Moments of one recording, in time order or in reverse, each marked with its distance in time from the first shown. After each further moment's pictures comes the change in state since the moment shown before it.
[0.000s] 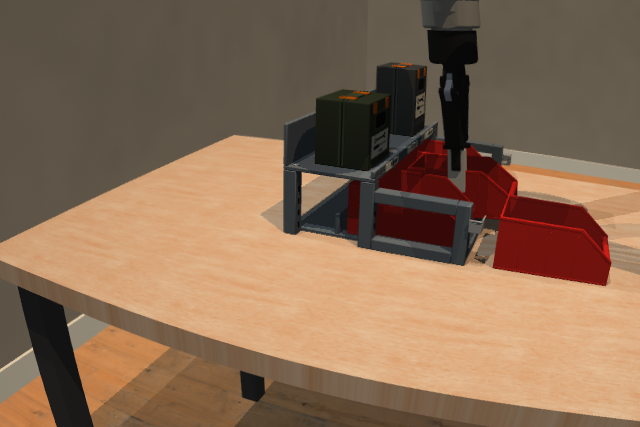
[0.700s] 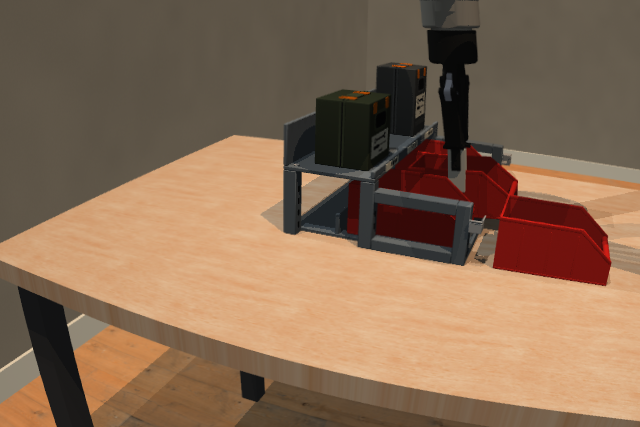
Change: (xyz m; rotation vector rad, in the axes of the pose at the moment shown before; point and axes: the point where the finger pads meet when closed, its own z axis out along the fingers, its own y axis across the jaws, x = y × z) arm 0.000 0.000 0.000 0.000 0.003 0.000
